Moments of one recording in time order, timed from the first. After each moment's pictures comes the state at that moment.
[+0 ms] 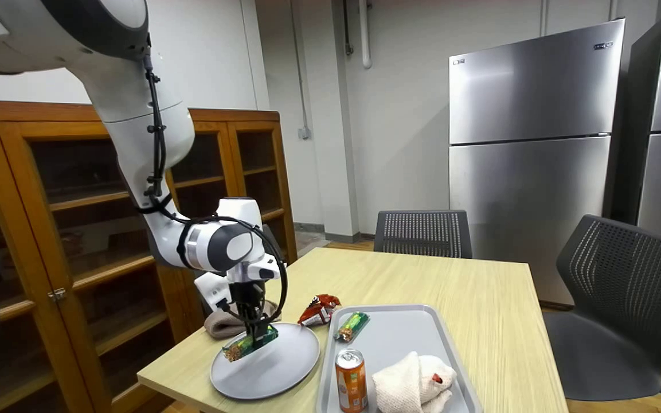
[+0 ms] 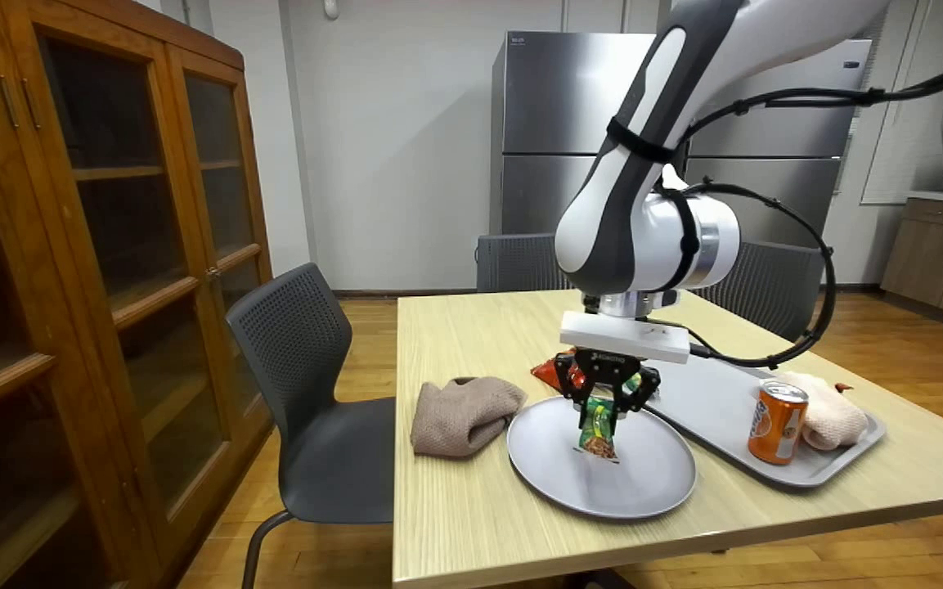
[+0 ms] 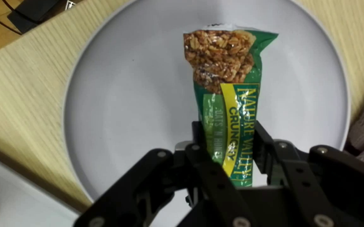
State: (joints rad) arm 0.21 0.54 -0.07 -2.24 0.21 2.78 0.50
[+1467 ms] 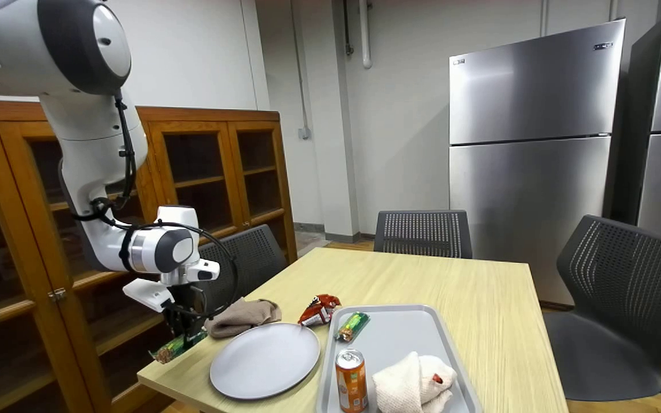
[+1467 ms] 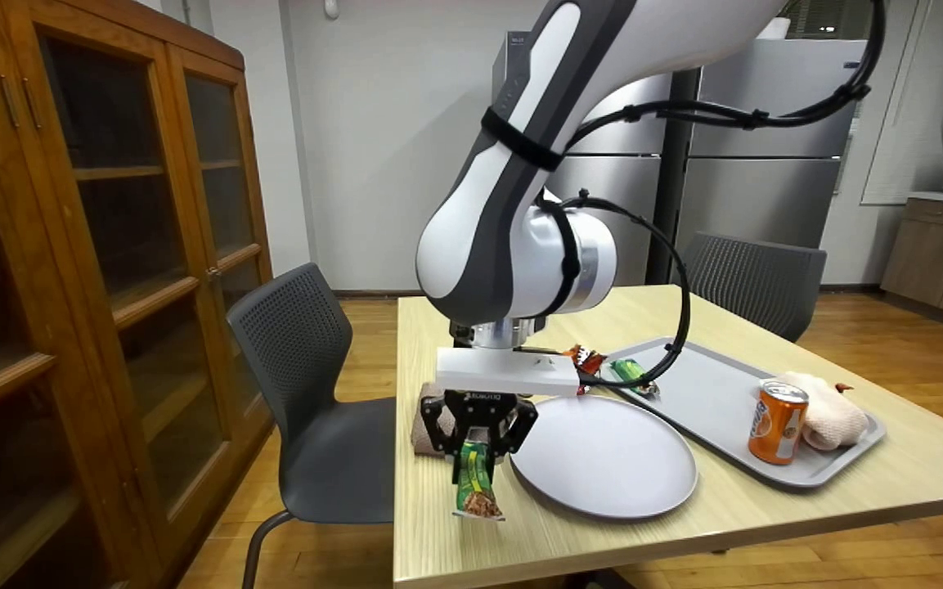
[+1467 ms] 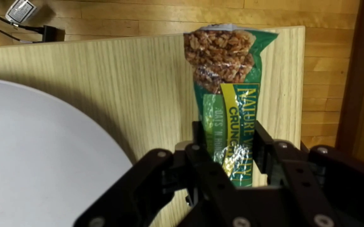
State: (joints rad) arm 0.35 0.64 0.10 -2.10 0.18 2.70 0.42
